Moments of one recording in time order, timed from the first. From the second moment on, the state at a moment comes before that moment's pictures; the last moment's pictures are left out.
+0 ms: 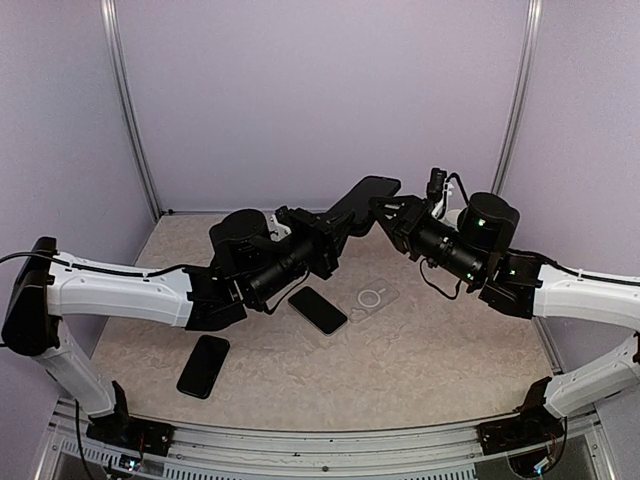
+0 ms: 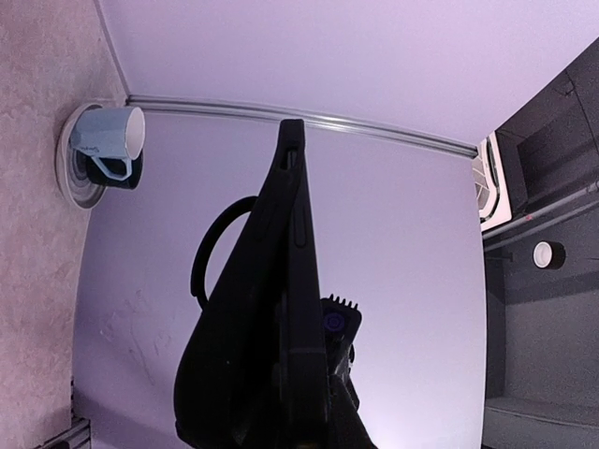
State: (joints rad) left arm -1.12 1.61 1.09 0.66 -0.33 -1.69; right arm 0.89 1.22 0.87 0.43 0.10 1.03
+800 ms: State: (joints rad) left arm -1.13 1.60 1.09 0.68 -0.28 -1.66; right arm 0.89 1.05 0.79 0.42 -0.02 0.94
